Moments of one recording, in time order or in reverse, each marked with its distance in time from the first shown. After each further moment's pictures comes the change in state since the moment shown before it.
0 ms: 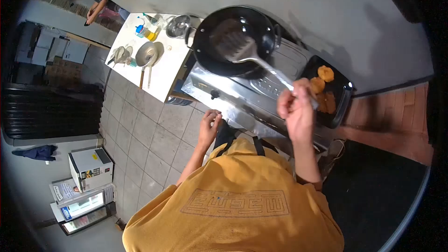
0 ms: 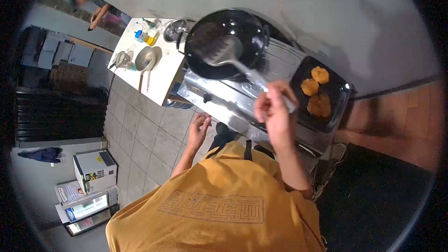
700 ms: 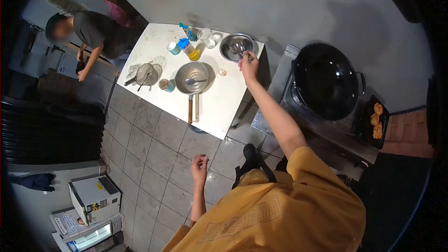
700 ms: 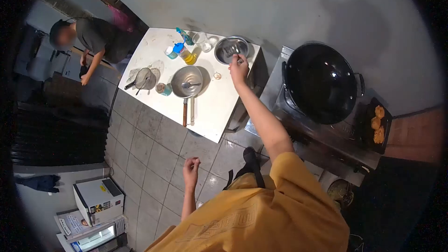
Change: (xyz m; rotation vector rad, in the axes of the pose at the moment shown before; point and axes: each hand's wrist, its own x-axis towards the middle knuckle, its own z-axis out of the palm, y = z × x) left_hand 0.018 -0.266 -0.344 -0.054 0.207 -0.350; right_hand 0.329 0.471 0.310 -0.231 0.377 -0.020
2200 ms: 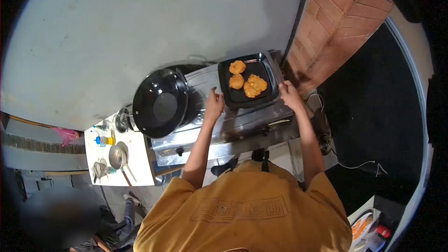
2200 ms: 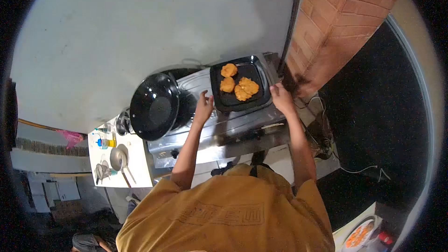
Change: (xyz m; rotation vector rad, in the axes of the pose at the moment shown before) left_hand -0.099 0.335 0.587 0.108 -0.663 0.816; right_hand -0.141 -0.283 -0.788 -0.836 0.400 0.041
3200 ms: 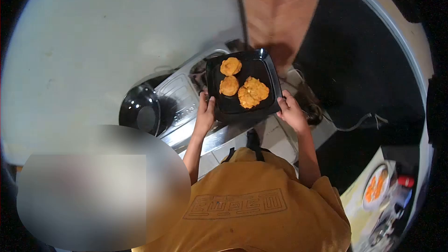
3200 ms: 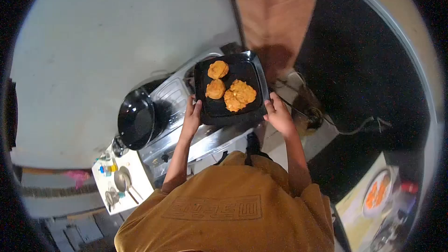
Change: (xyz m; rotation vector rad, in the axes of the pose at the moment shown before) left_hand -0.079 0.121 0.014 -0.446 -0.337 -0.007; right_hand -0.217 -0.060 -0.106 0.410 0.110 0.399
